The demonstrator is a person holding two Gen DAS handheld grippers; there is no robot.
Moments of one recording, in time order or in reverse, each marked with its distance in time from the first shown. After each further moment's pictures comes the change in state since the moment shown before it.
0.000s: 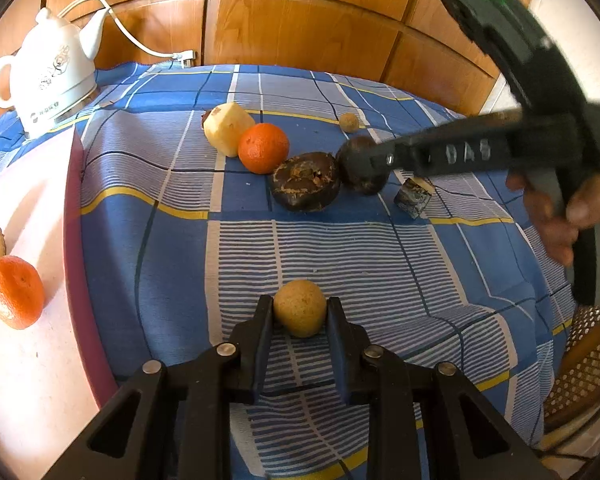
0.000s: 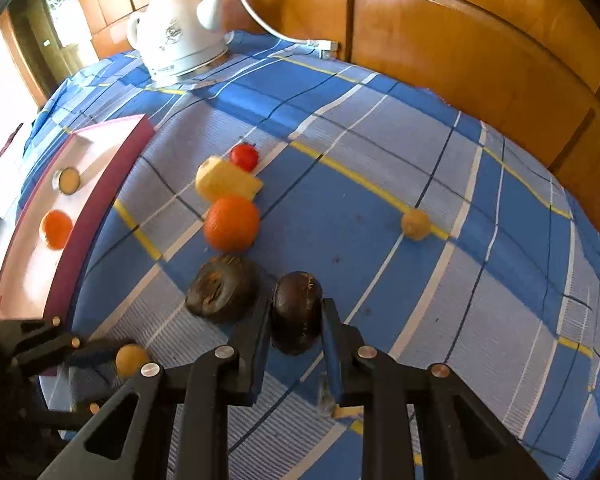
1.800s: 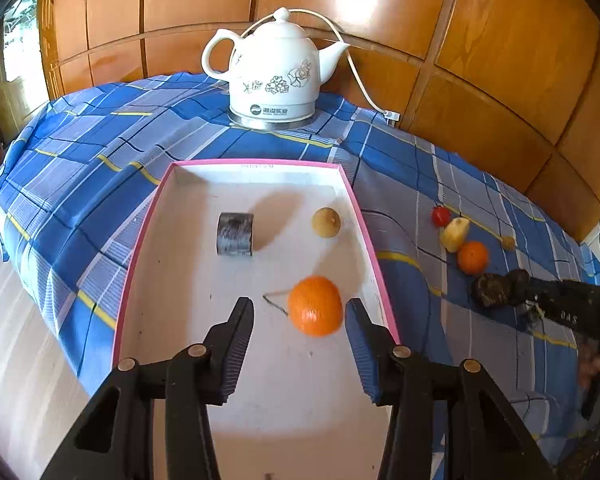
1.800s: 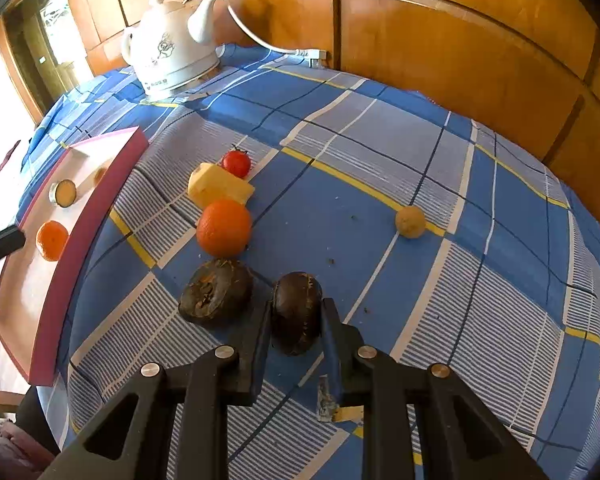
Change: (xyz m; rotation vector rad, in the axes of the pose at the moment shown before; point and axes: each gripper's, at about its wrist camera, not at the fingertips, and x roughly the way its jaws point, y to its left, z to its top) left arm -0.104 0.132 -0.007 -0.388 -0.131 0.351; right arm 0.001 -0.006 -0.007 0.042 -0.065 -0.012
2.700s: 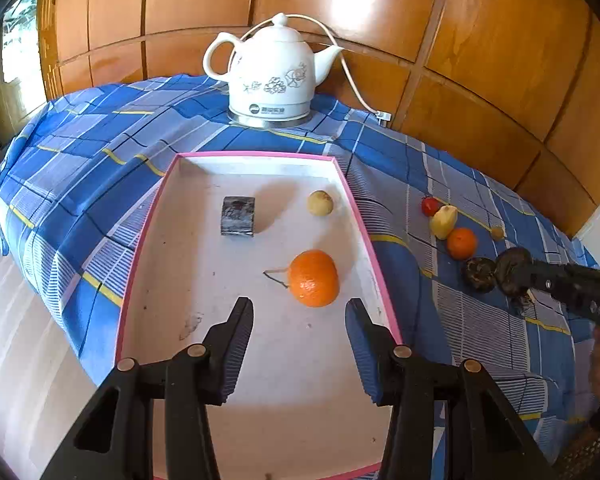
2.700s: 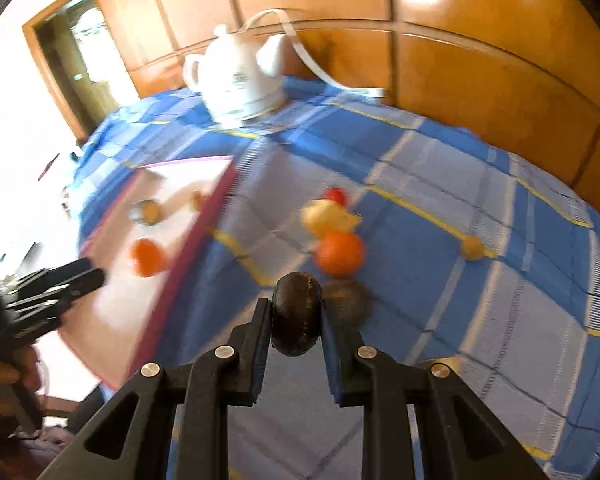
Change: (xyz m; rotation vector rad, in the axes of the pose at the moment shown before) left arm -0.015 0.008 -0.018 -0.004 -0.017 -0.027; right arm -0.047 0.067 0.000 -0.028 -0.083 0.170
